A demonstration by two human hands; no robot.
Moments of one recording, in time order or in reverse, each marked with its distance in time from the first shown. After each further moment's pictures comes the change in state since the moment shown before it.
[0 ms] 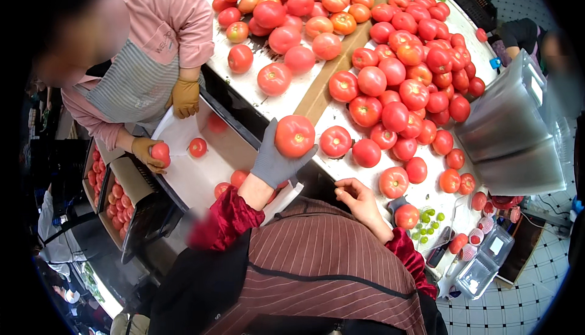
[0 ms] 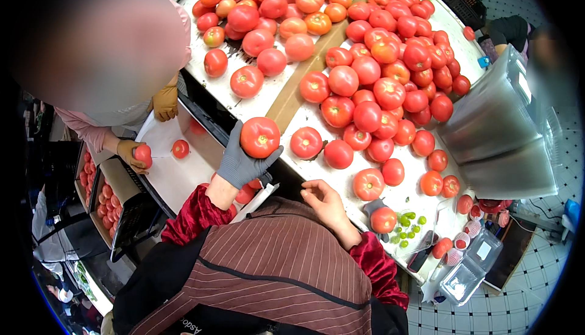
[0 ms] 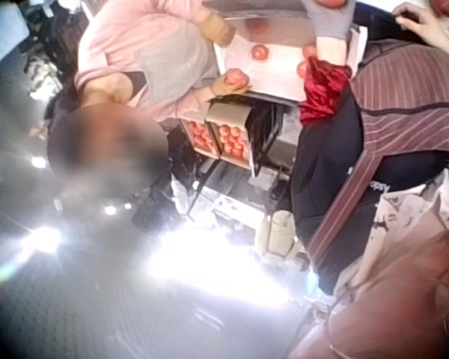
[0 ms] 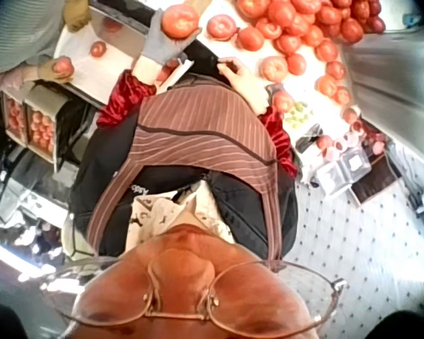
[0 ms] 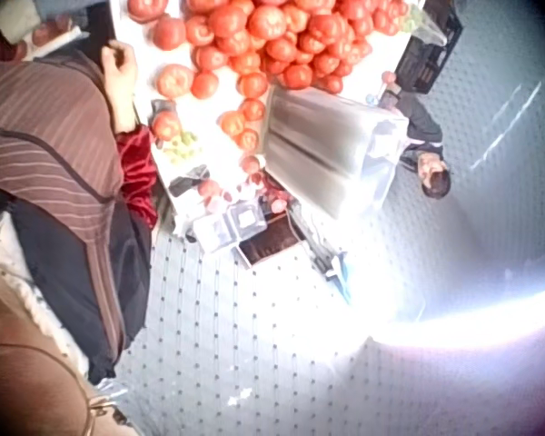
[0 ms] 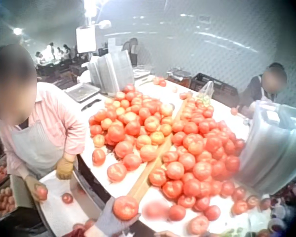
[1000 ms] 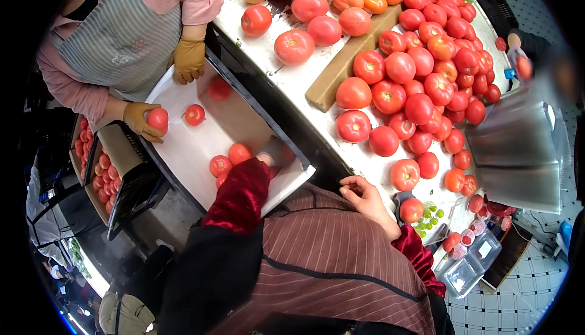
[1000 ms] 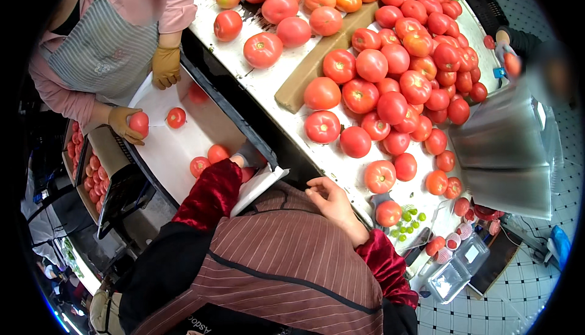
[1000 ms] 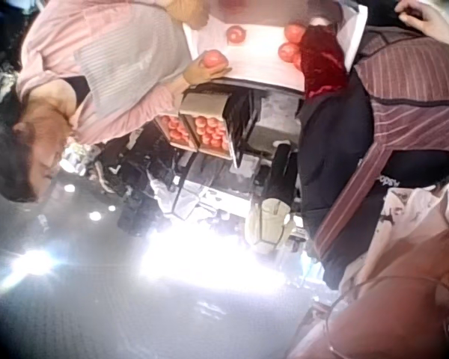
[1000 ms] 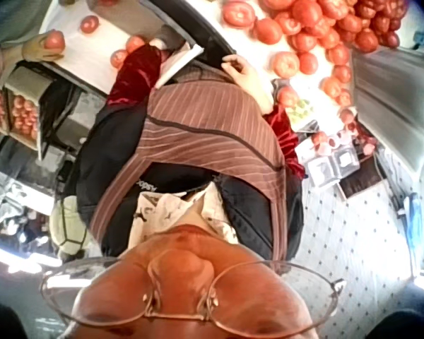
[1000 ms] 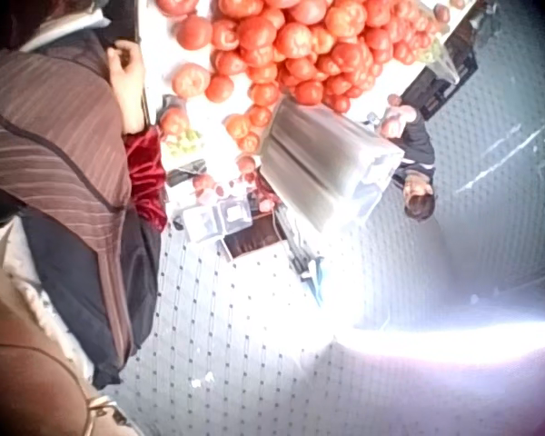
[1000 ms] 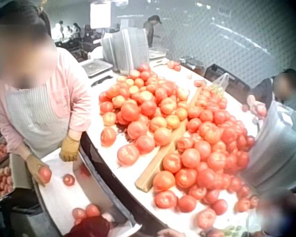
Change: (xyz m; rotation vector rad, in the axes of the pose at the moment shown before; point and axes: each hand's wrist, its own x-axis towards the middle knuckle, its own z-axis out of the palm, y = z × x) left_hand -0.011 -0.191 -0.040 1.165 -0.700 -0.125; right_hand -0.004 0.017 0.006 -0.292 -0.081 0.083
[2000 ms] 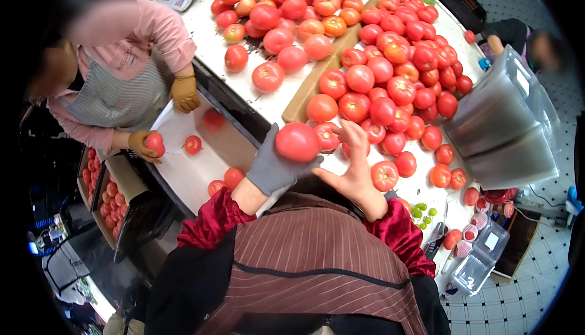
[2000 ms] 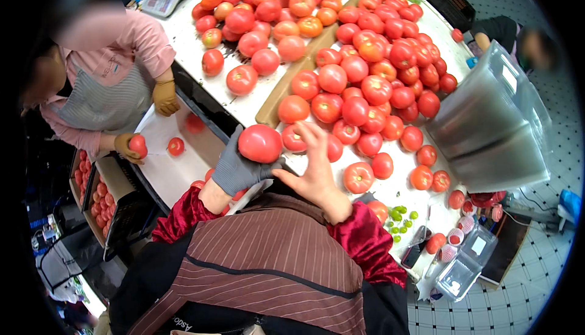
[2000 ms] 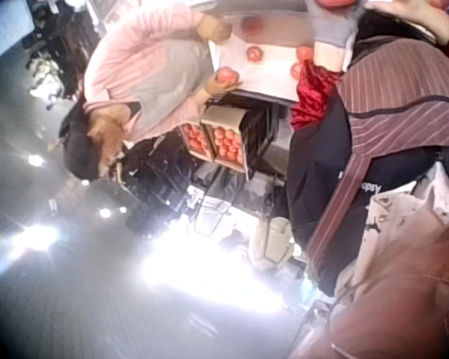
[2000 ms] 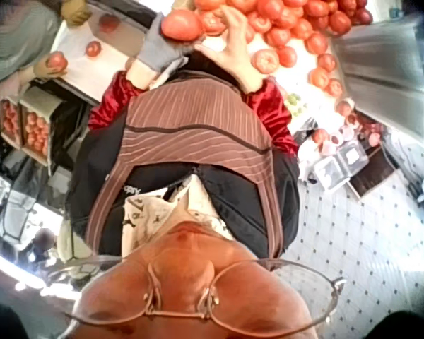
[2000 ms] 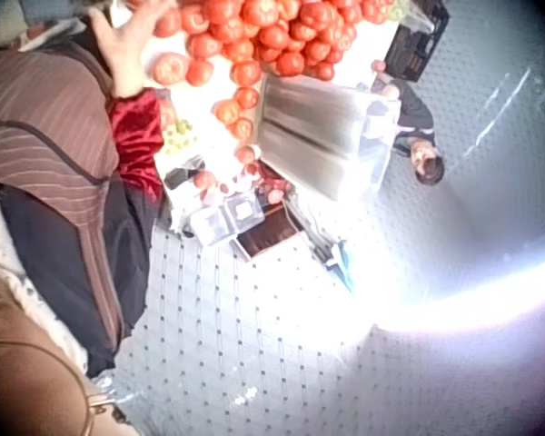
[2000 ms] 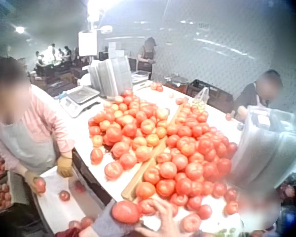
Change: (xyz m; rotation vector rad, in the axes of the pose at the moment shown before) left_hand -0.102 0.151 -0.166 -1.820 0.175 0.459; right_hand 0.012 -0.106 -0.020 -0.350 0.432 -0.968
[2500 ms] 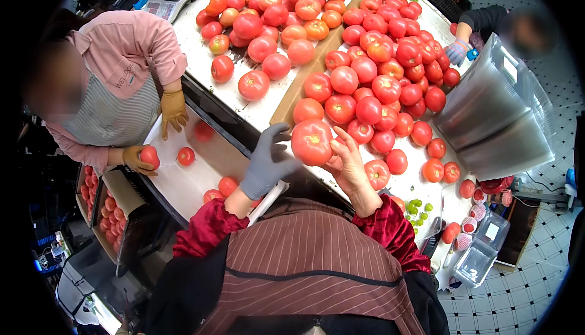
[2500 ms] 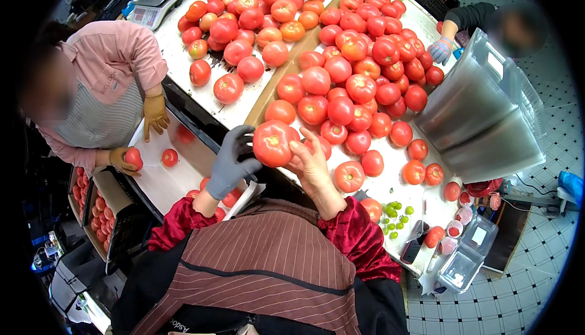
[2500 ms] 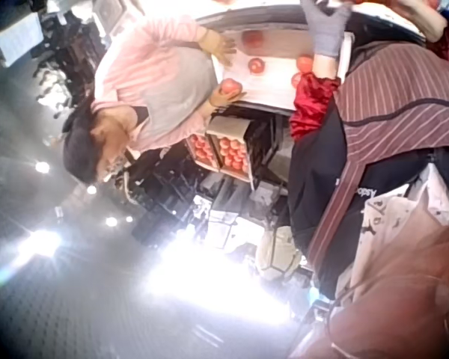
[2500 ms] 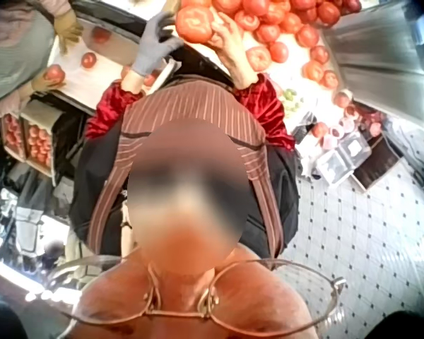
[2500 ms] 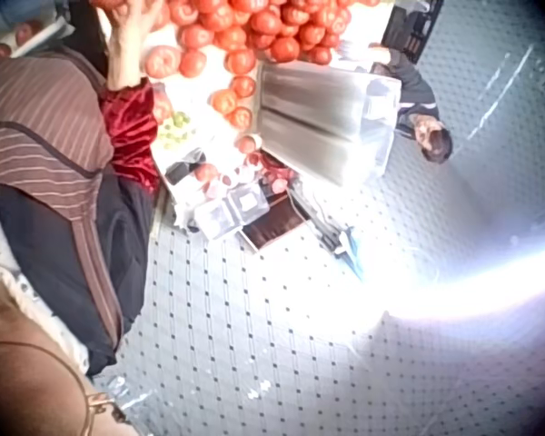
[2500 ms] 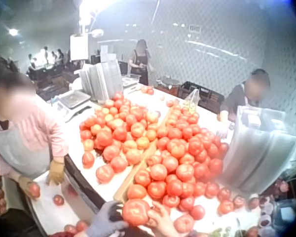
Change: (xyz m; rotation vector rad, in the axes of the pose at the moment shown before) left_hand 0.000 0.005 0.006 0.711 0.149 0.293; right_hand -0.004 0.013 -0.006 1.164 0.196 0.994
